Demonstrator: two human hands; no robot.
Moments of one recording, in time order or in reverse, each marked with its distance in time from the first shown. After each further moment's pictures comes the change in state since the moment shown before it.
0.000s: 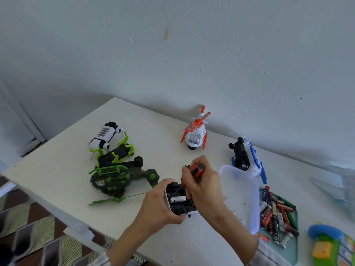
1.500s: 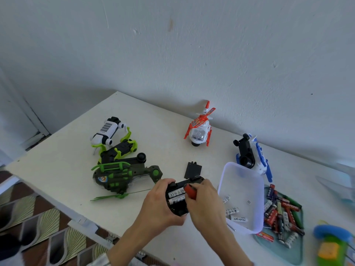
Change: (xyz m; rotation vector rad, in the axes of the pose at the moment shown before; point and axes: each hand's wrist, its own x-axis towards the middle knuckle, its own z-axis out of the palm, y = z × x) left_hand -0.004 -0.013 0.003 0.148 0.058 -0.052; right_hand -0.015 0.030 0.012 -0.735 -0.136 0.275
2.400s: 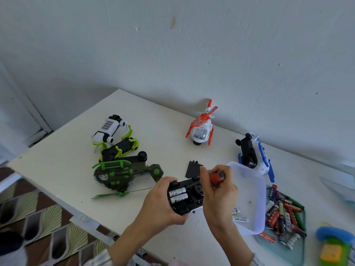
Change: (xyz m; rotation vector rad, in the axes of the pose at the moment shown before) left_hand 0.002 0.001 -0.001 0.017 -0.024 0.014; right_hand 0.014 0.010 0.001 0.648 0.699 -0.302
